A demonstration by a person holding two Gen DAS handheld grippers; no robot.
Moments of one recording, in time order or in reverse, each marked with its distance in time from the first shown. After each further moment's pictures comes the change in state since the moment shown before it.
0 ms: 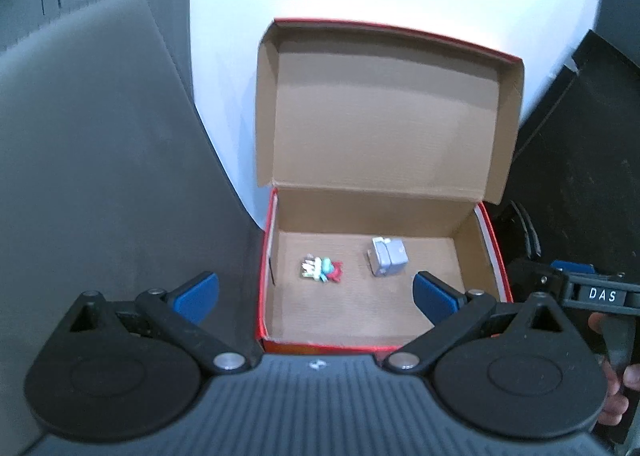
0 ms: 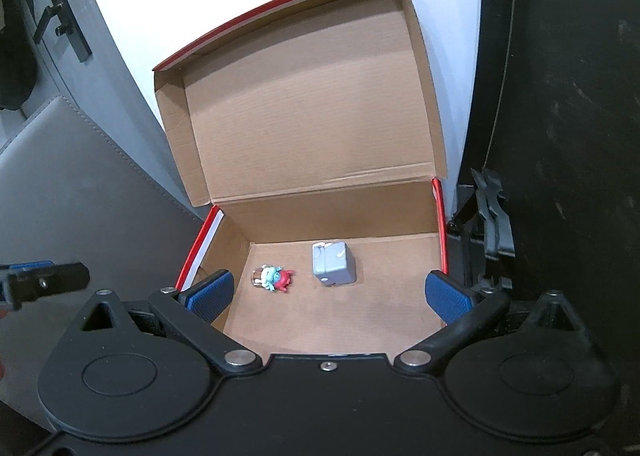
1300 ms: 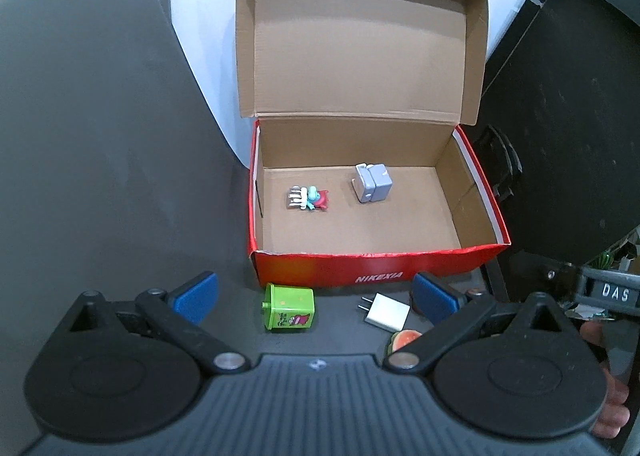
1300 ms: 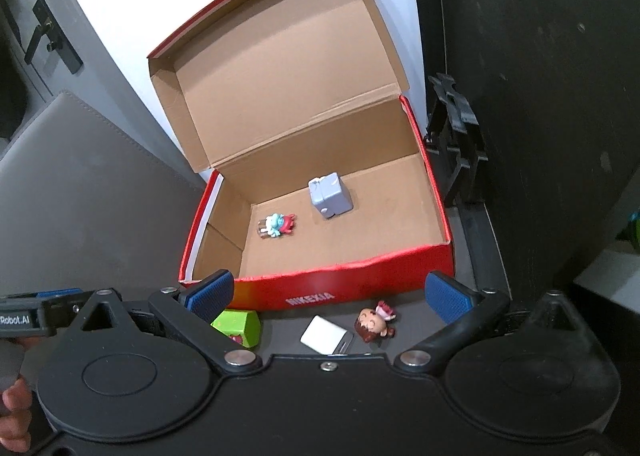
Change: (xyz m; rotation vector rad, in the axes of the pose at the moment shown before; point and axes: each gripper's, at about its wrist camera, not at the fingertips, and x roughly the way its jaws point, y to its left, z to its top) left arm -0.015 0.003 -0.056 0.083 0.090 -0.049; right arm -0.037 0.009 -0.091 0.177 -0.013 -0.028
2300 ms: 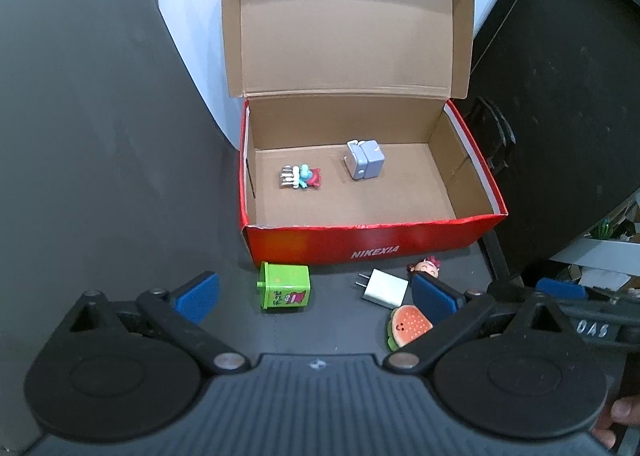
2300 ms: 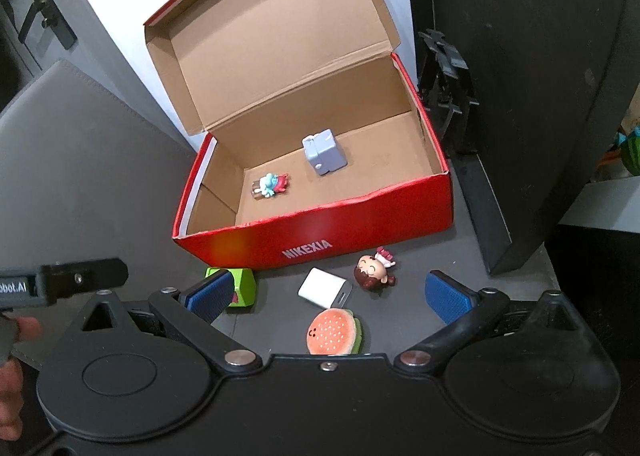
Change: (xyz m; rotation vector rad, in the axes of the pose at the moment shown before) left arm 0.001 -0.004 -0.017 0.042 0.027 -0.012; right arm -0.001 0.012 -0.042 0.015 0.039 -0.045
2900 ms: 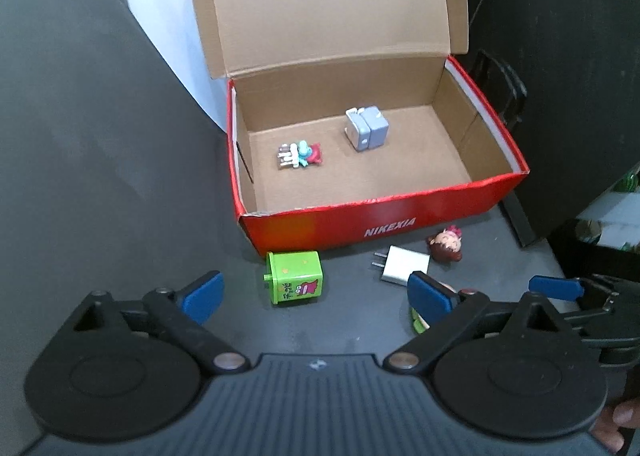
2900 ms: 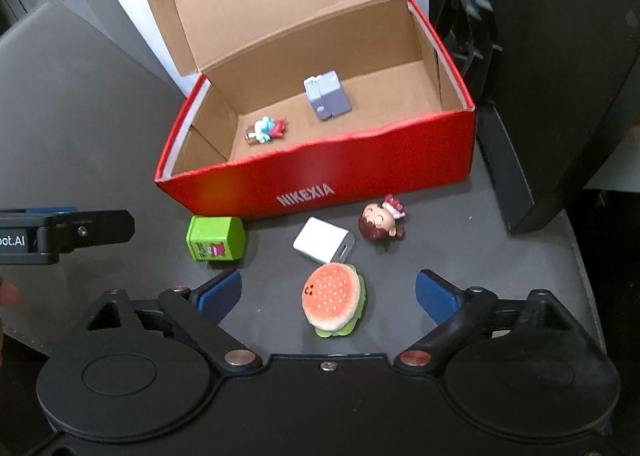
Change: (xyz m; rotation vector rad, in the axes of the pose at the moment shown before) left arm 0.035 -0.010 -0.002 0.120 0.078 0.040; right arm 0.037 0.008 -0.024 -0.036 0.113 -0.027
